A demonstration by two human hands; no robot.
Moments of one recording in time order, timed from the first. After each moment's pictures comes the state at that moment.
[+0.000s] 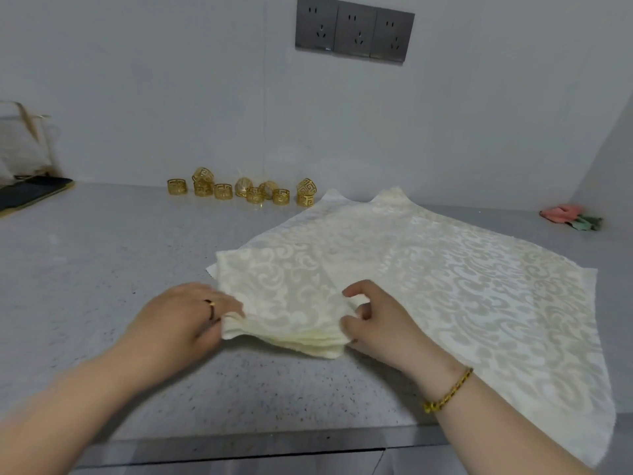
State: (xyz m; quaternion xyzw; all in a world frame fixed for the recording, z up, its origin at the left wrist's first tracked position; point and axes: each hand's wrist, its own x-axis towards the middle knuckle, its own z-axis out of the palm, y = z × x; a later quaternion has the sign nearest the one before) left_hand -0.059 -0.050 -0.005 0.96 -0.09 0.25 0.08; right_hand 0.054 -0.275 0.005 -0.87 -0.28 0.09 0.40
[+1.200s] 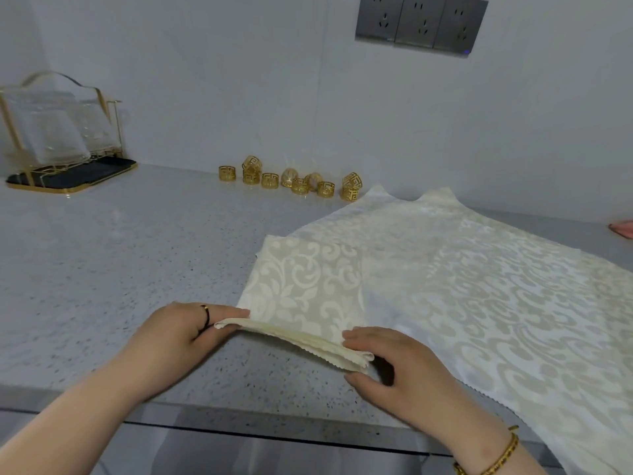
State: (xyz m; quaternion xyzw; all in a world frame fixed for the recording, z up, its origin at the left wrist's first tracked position) left_hand -0.107 -0.027 -0.029 0.93 0.08 0.21 0.30; right_hand 0.026 -0.265 -0.039 -0.82 -0.51 -0.03 0.27
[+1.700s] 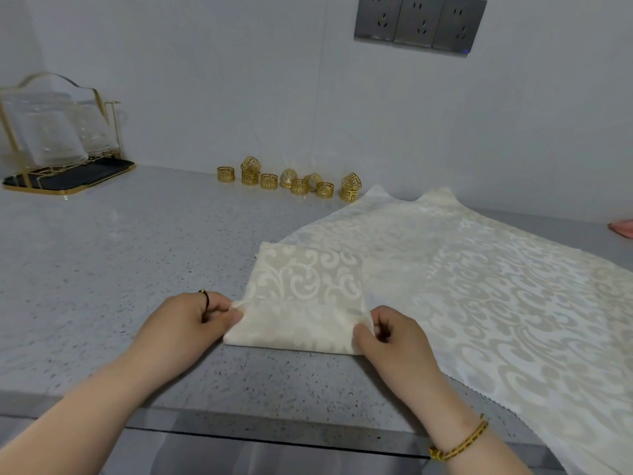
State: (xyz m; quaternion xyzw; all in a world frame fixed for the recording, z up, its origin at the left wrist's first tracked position) left_hand -0.090 -0.028 -0.028 0.89 0.20 0.22 0.35; right_hand 0.028 -0.241 -0.029 -0.84 -0.29 0.02 0.46
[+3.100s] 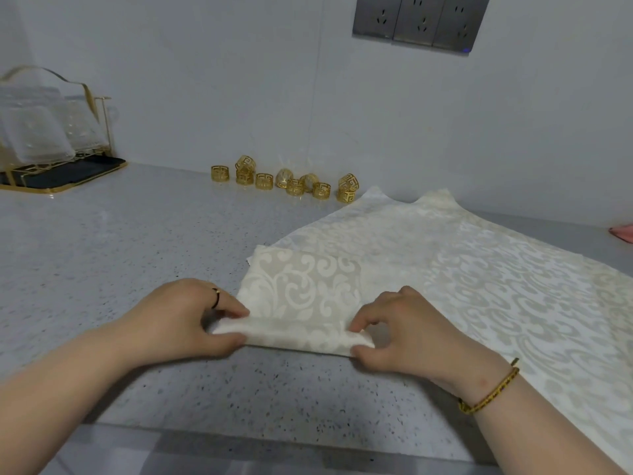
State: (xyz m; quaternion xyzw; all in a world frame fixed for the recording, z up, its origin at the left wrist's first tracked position) left_hand -0.074 -0.009 -0.011 0.97 0.01 0.17 0.19; right_hand 0.066 -0.251 0.006 -0.83 -0.54 -0.02 0.12
